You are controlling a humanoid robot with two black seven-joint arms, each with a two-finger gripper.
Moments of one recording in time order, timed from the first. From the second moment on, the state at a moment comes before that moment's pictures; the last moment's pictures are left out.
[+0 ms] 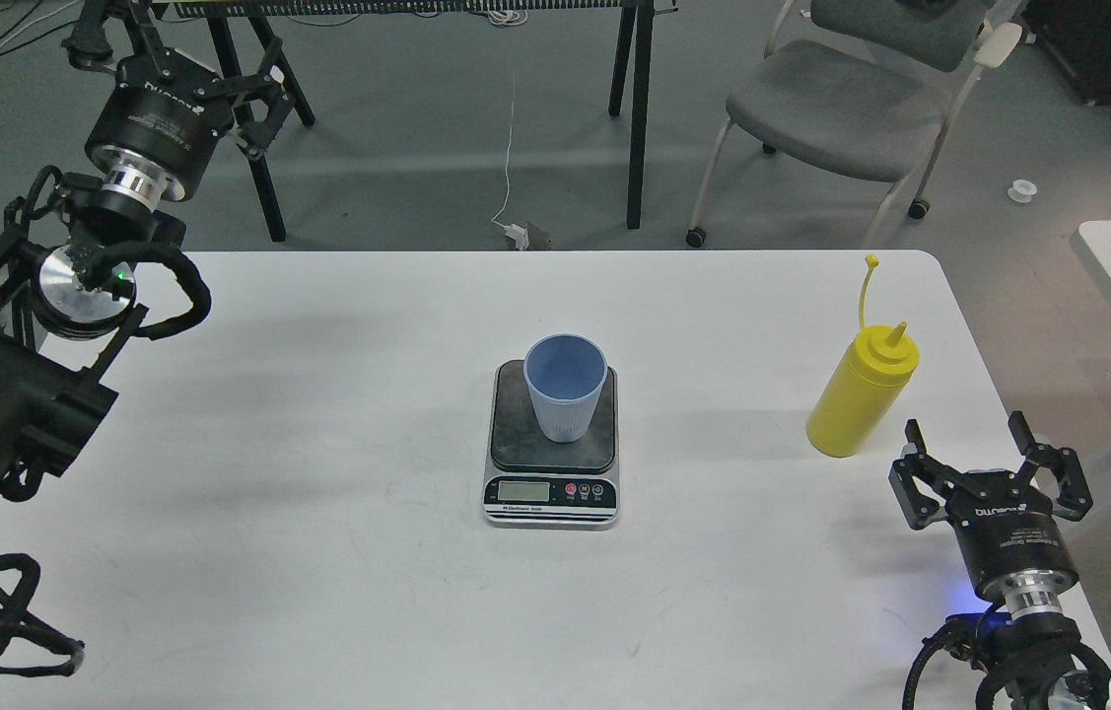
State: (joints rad) left arm -0.77 0.36 -1.04 -0.85 -0.11 -0.36 -0.19; right arm -0.13 -0.30 1.20 1.20 0.39 0.49 0.23
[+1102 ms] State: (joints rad) left arm -0.78 0.37 -1.04 -0.85 -0.11 -0.36 -0.19; right arm 0.16 -0.12 1.07 0.84 0.28 0.49 0.30
